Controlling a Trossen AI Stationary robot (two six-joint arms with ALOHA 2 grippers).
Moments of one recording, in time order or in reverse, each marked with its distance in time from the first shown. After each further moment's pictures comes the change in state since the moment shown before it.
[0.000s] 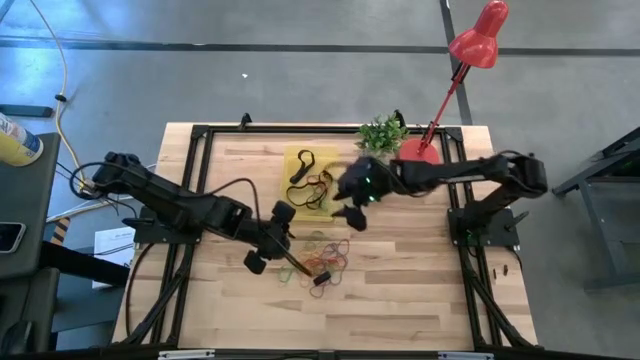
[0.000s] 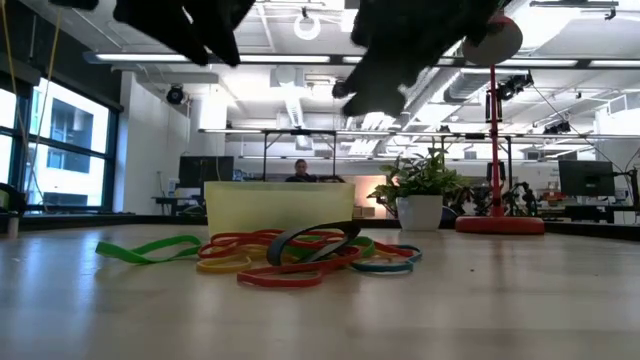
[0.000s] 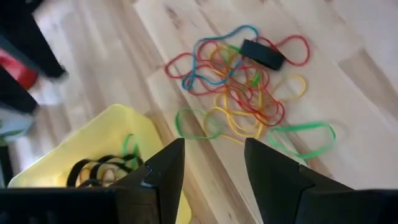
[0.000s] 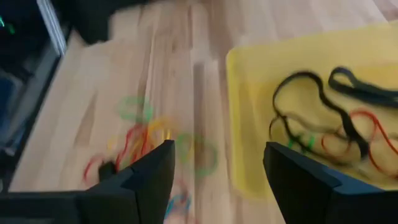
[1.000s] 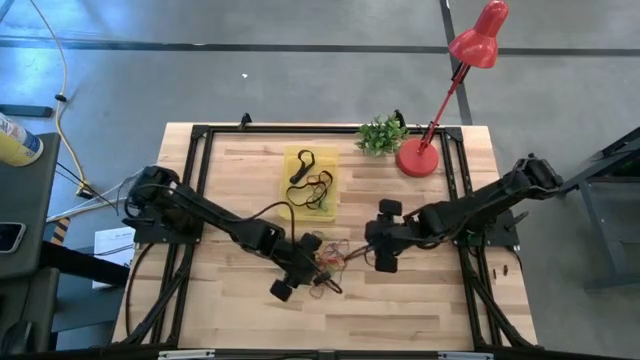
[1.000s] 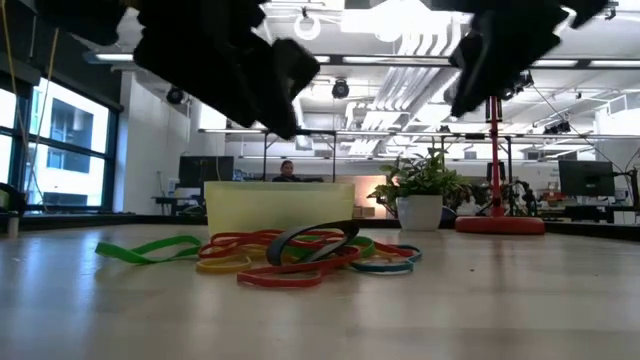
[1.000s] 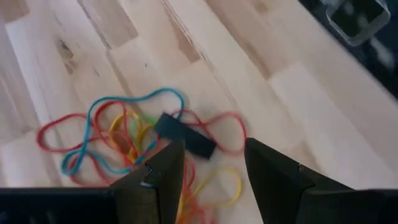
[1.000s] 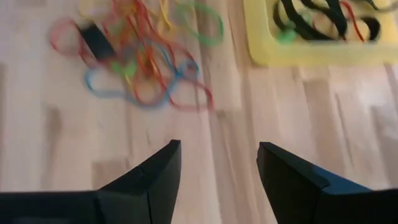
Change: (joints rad) left arm -0.005 0.338 0.000 0.419 0.317 -0.218; right arm 0.475 -0.087 -0.005 -0.507 0.562 0.258
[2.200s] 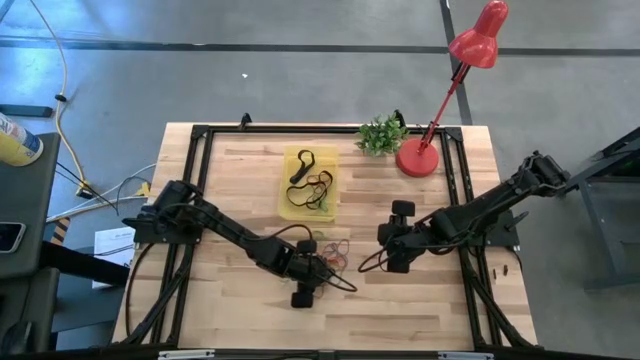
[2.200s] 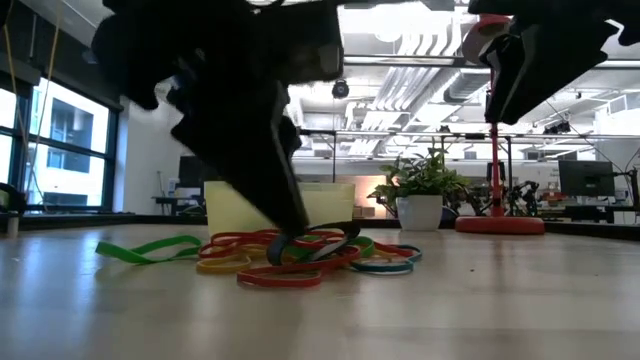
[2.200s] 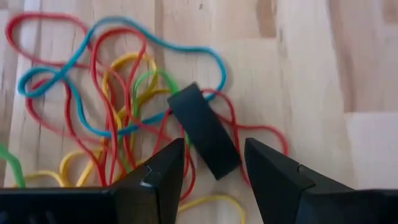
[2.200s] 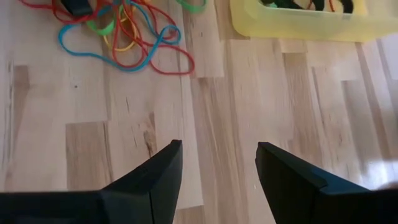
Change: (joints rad) left arm -0.054 0.212 0.103 -0.030 -0.214 -0.489; right arm 0.078 -0.079 -0.086 -0.065 0.101 0.056
